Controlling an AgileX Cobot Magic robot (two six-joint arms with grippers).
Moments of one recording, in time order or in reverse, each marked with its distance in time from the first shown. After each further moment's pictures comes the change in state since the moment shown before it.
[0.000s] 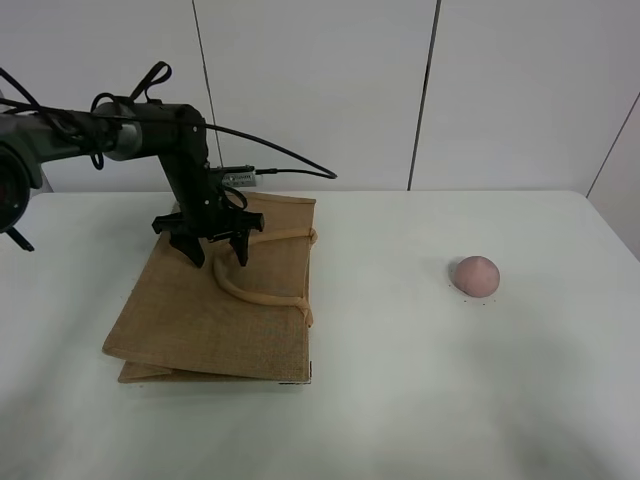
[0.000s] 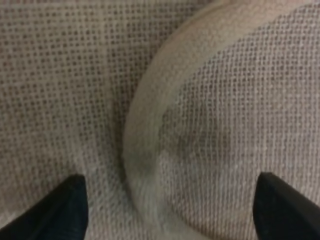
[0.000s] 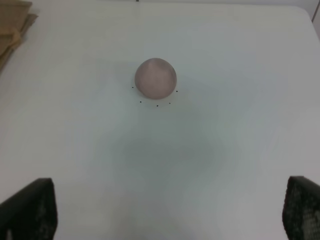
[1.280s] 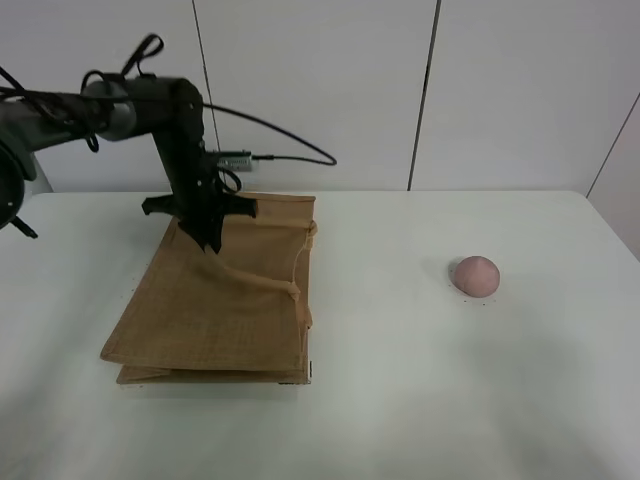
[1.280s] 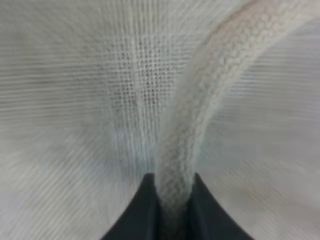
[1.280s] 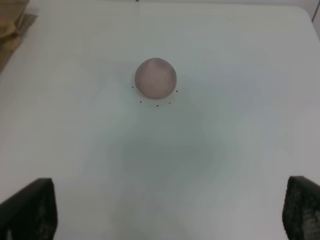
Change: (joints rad) left arm 0.000 -0.032 -0.153 0.048 0.195 0.014; right arm 0.000 0.000 0.000 0.000 0.000 0.000
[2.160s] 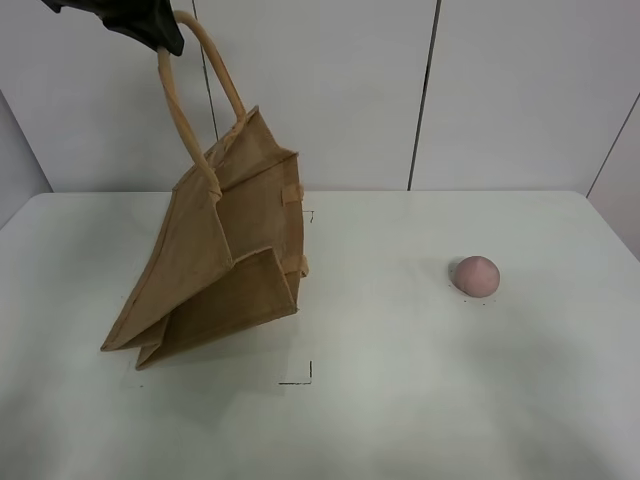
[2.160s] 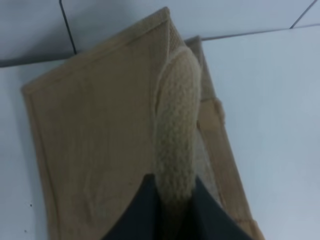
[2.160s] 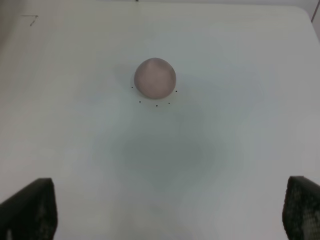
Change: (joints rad) left arm 0.000 -0.411 -0.211 -0.016 0.011 0.053; right arm 0.000 0.000 0.000 -0.003 0.000 0.000
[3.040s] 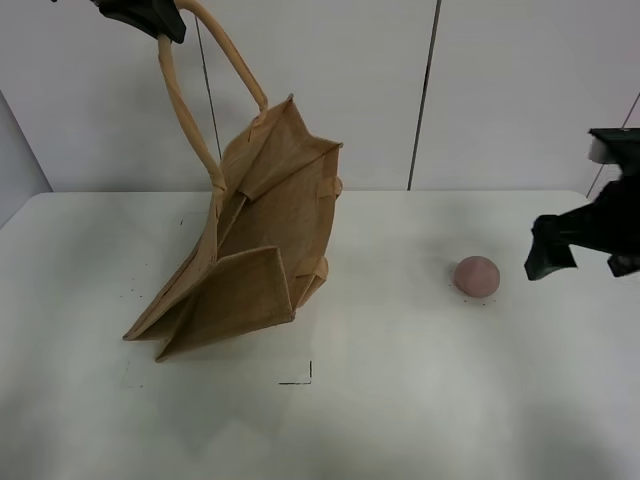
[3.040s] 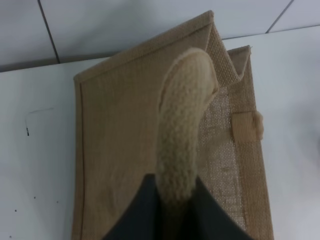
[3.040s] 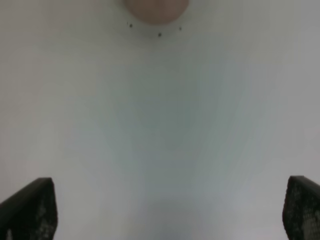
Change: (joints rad) left arm 0.000 -0.022 0.000 -0.050 0.000 0.017; right arm 0.000 1.452 -0.556 0.016 -0.105 -0.002
